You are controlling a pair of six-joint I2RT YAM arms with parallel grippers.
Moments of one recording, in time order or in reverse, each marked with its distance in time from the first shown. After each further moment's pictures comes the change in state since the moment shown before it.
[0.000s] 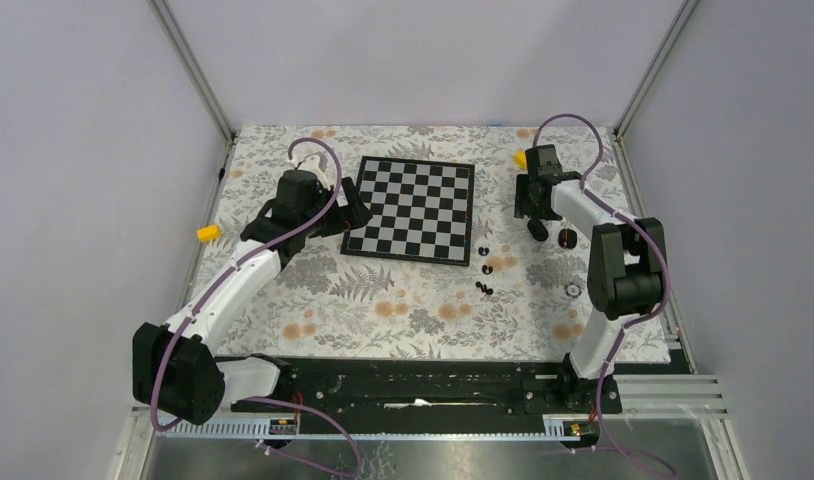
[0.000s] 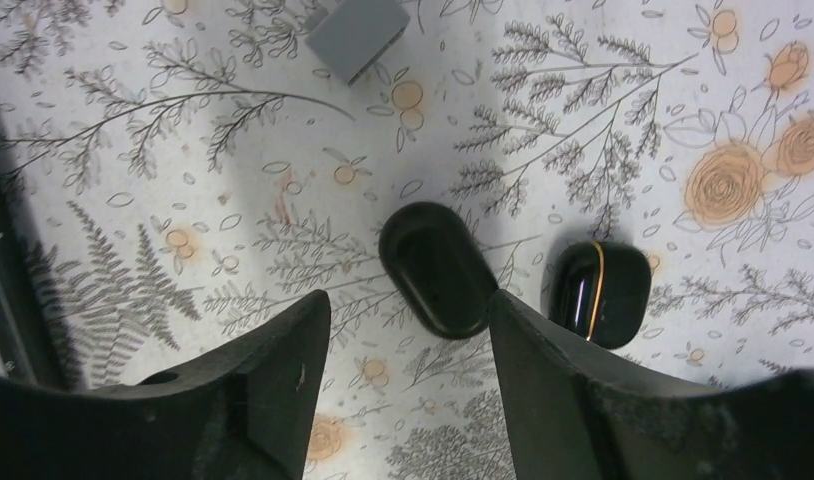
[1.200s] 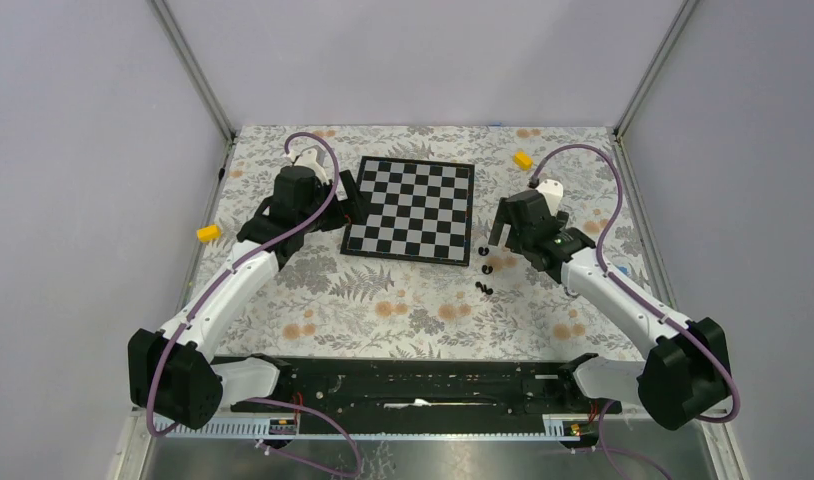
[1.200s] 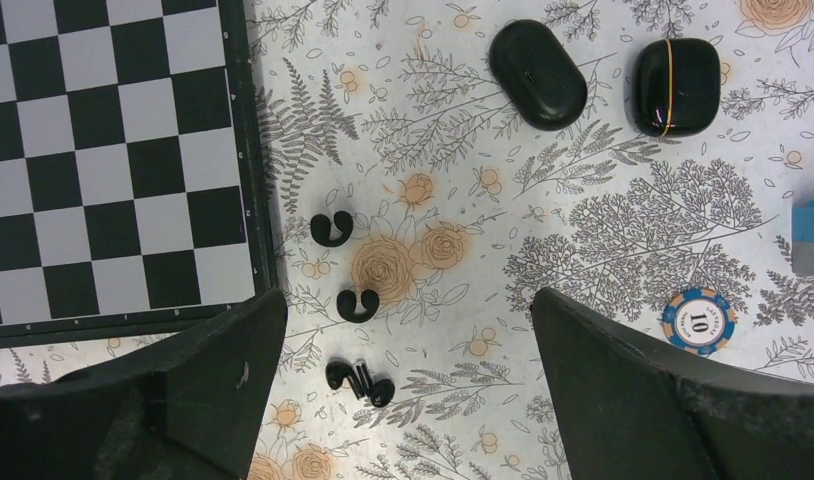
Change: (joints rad) left arm -0.013 -0.021 0.032 0.006 -0.018 -0.015; right arm 0.313 -0.561 -0.368 0.002 0.182 0.356
